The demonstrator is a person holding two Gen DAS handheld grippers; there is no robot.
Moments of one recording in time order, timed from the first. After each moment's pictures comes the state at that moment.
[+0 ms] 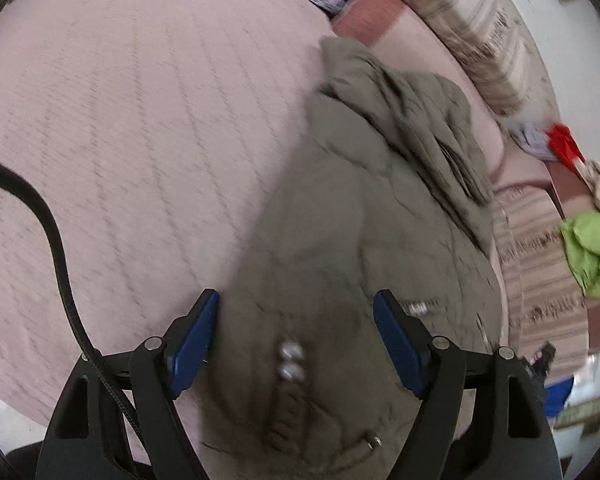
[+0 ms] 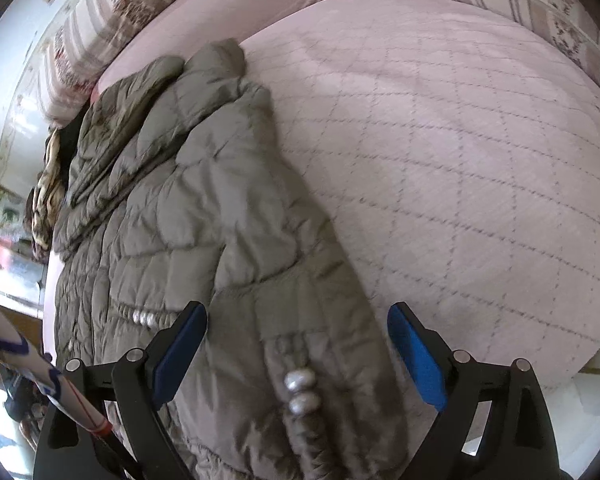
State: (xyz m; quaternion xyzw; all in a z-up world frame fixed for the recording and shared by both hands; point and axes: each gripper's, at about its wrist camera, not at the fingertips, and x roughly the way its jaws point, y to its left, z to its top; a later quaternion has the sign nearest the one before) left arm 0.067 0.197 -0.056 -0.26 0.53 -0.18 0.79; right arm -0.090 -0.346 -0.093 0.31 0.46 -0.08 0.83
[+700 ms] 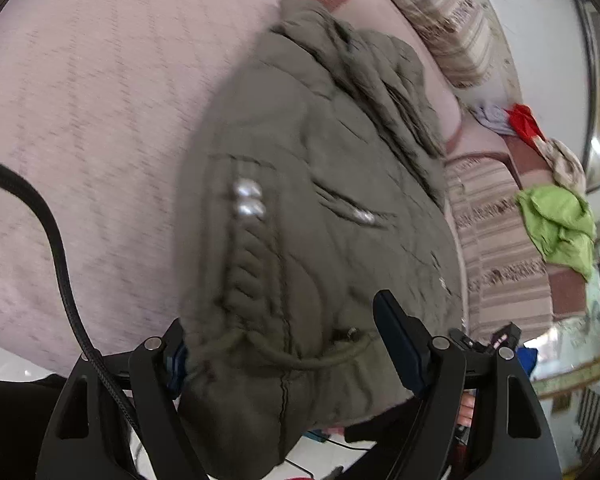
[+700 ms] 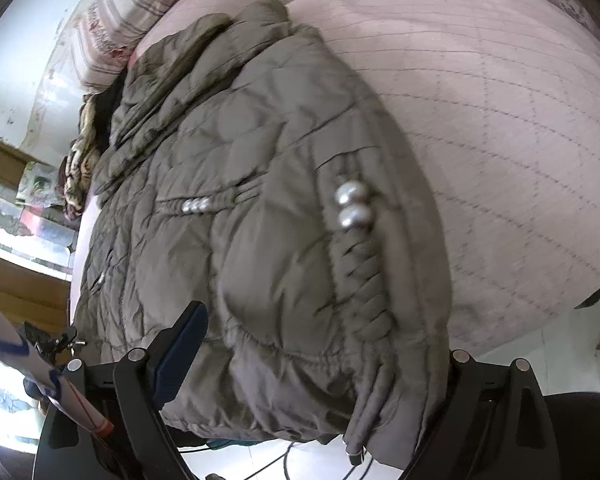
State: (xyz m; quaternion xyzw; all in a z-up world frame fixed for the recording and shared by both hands) left arm 0.017 0.174 -0.067 -0.29 0.54 -0.26 0.75; right arm -0.139 -0.292 -0.100 0.33 0.46 -0.01 0.82
